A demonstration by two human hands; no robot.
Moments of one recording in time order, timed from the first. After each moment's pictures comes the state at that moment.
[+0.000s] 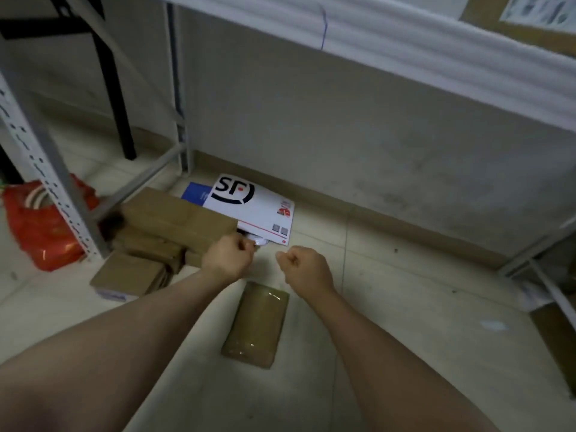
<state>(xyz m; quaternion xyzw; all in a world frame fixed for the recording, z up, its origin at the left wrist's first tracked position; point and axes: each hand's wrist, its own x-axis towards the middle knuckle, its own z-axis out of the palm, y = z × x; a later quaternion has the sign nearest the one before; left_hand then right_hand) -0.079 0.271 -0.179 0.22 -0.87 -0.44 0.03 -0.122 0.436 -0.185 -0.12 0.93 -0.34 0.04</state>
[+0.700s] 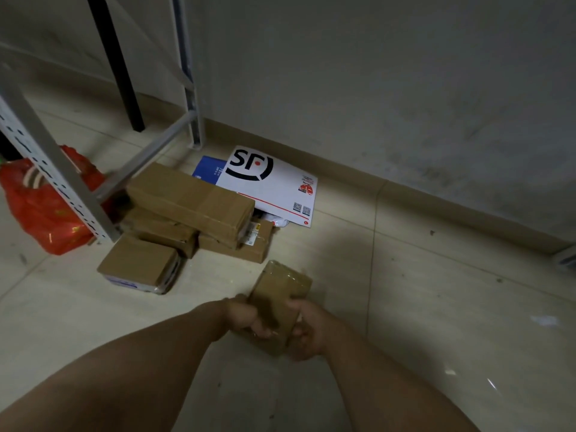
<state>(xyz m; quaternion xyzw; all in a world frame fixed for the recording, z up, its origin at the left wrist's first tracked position) -0.058 0.261 -0.293 0.22 -0.76 -0.47 -0.39 -0.115 0.435 -0.330 0.33 0.61 -0.52 0.50</state>
